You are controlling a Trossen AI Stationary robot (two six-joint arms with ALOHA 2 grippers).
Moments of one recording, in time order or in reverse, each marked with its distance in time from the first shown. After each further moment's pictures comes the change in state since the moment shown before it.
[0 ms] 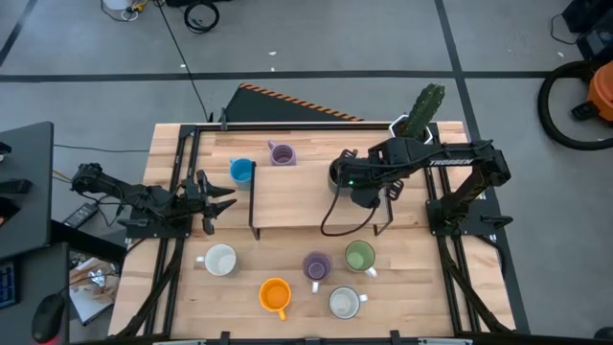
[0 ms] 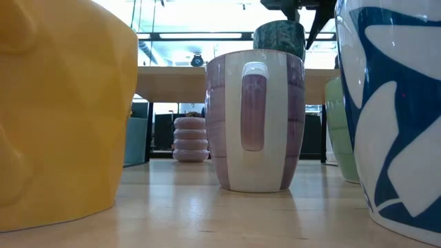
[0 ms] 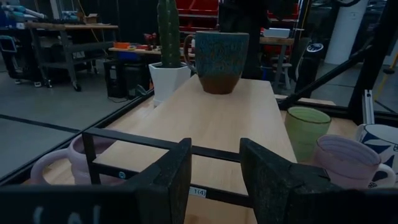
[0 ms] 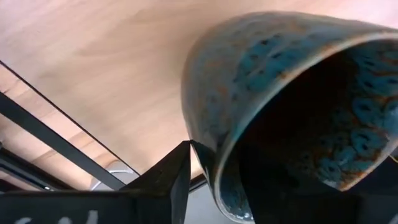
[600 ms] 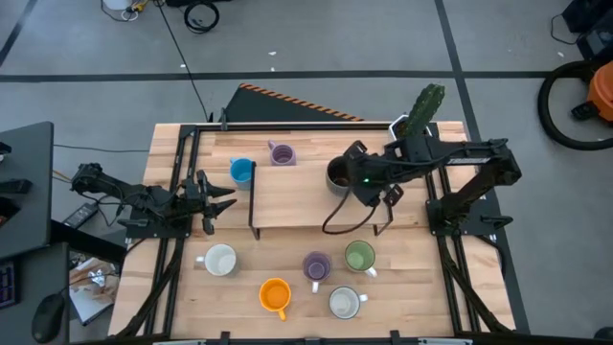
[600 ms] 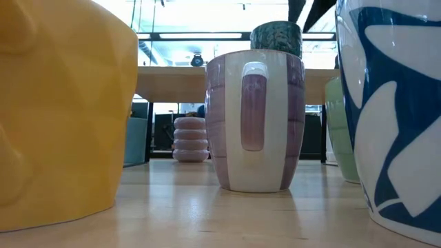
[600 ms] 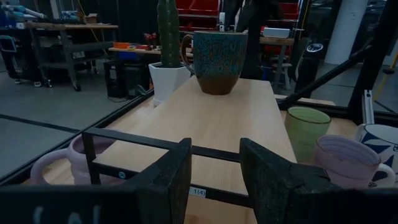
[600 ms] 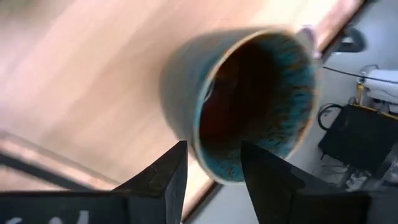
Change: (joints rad) left arm 0.000 0.000 0.000 0.000 0.000 -0.001; right arm 0.037 -0.095 0.001 0.083 0.007 0.297
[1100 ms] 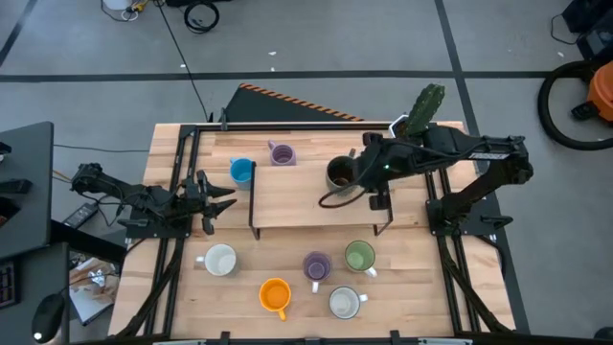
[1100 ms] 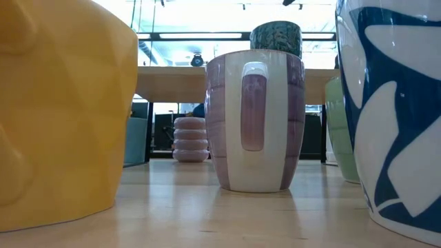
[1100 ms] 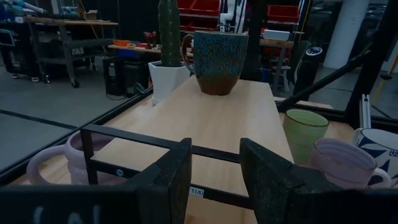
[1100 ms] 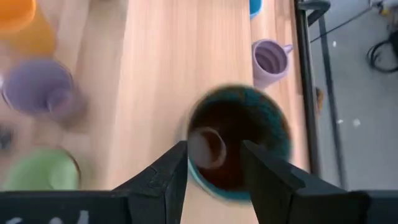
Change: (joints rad) left arm 0.000 0.000 0.000 0.000 0.000 -0.031; right arm 0.002 -0.085 0.001 0.178 -0.132 0.674
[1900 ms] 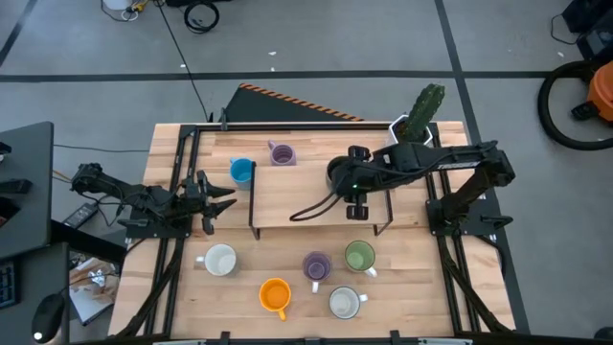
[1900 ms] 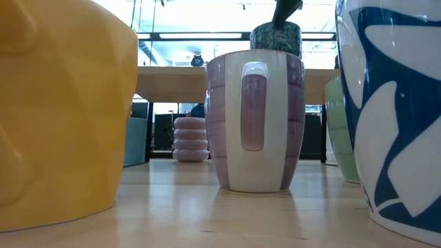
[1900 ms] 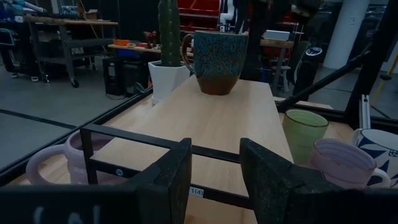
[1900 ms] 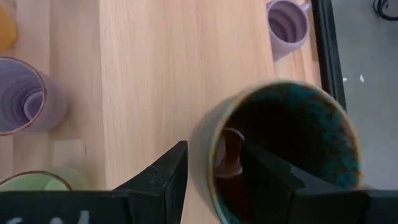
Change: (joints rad) left arm 0.000 0.000 0.000 -0.001 0.000 -0.003; right arm 0.026 0.158 -0.001 -0.006 0.061 0.156
